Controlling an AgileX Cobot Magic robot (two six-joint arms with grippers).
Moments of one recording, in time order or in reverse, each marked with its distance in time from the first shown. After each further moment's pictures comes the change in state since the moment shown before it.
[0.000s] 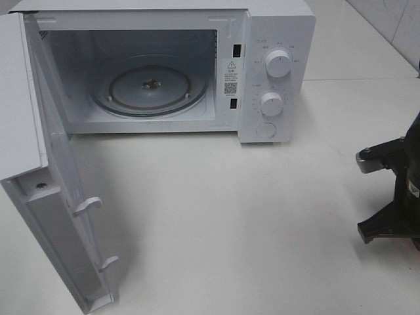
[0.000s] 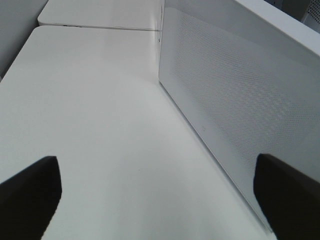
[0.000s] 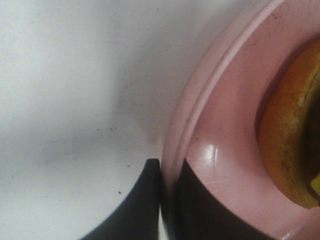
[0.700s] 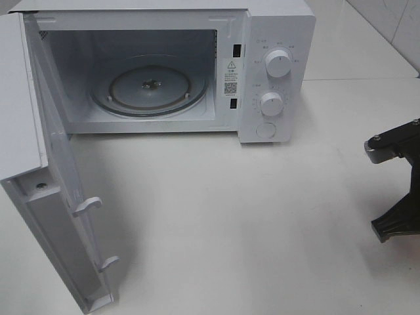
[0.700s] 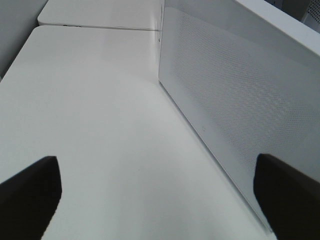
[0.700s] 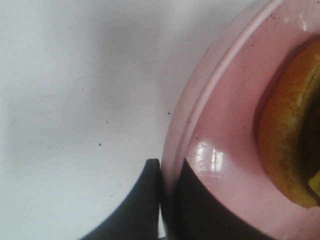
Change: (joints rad) left arm 0.000 0.000 0.000 0.000 0.000 0.000; right arm 0.123 -0.164 0.003 -0.006 0.195 0.004
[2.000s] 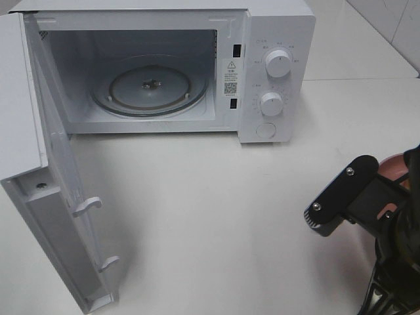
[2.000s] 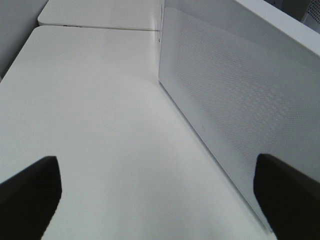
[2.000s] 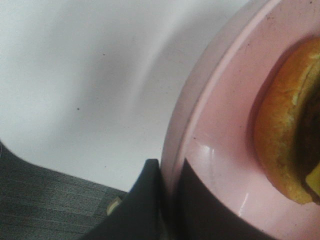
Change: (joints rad) left arm 0.000 0.000 0.000 0.000 0.000 0.000; right arm 0.578 -0.128 0.071 0.035 0.147 0.000
